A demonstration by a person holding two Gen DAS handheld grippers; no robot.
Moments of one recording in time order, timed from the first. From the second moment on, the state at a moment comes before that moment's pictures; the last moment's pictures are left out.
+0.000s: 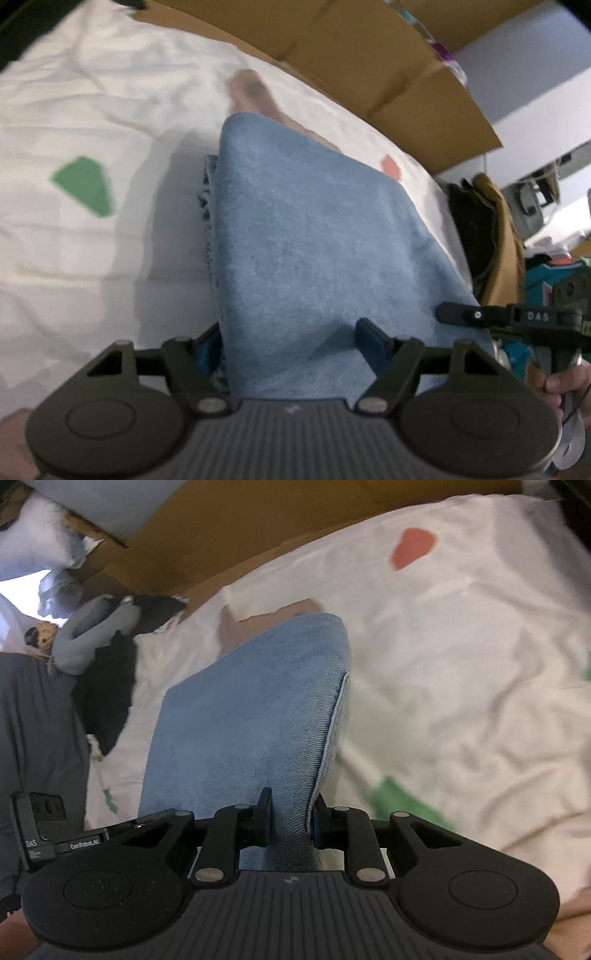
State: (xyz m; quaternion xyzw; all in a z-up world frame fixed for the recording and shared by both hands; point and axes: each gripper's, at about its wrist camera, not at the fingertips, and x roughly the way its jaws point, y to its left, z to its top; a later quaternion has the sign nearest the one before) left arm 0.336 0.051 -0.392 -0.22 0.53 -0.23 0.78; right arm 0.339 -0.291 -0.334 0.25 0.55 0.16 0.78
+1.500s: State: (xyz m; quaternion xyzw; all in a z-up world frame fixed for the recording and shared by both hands) left arm 0.343 0.046 -0.444 -0.37 0.52 -0.27 0.72; right arm 0.363 -0.351 -0.377 0.17 0.62 0.20 0.74
